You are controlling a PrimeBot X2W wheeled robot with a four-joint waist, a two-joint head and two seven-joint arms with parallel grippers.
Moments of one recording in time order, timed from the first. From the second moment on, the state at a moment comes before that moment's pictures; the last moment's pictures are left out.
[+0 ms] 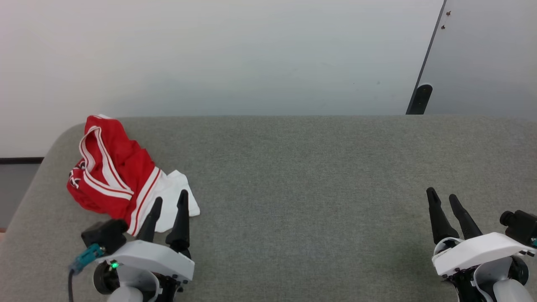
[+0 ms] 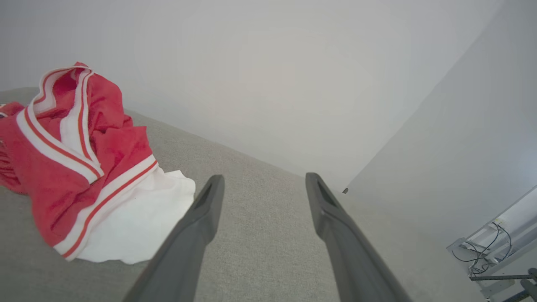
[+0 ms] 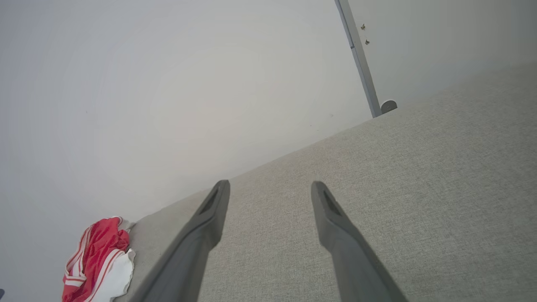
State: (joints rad) left arm -0.17 0.16 -0.13 0.27 -0.68 -0.03 -0.15; right arm -0.19 -0.14 0.03 0.33 0.69 0.13 -0.08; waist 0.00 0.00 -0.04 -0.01
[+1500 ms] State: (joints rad) left arm -0.23 0.10 -0.02 0.33 -0.19 -0.04 -0.25; right arm -0.23 -0.15 0.10 0.31 0.34 0.13 -0.11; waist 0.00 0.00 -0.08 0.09
